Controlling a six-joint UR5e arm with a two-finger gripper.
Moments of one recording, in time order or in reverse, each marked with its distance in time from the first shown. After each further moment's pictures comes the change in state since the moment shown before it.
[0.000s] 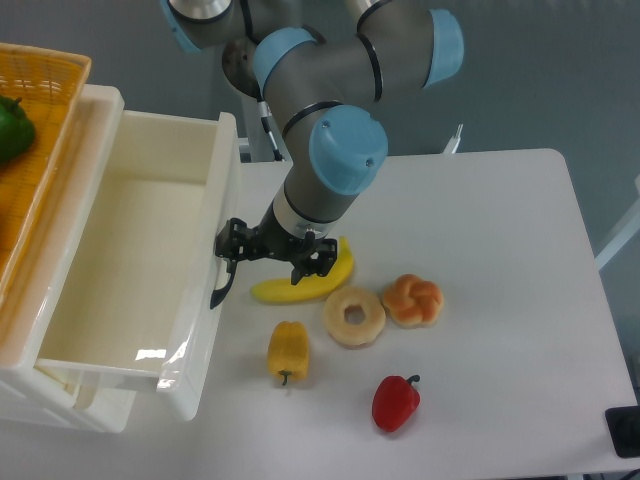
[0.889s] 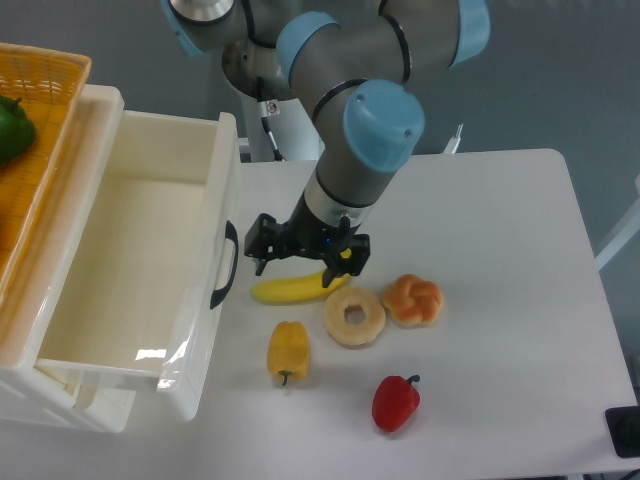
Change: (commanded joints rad) arm 0.066 0.009 0.046 0.067 0.099 0.260
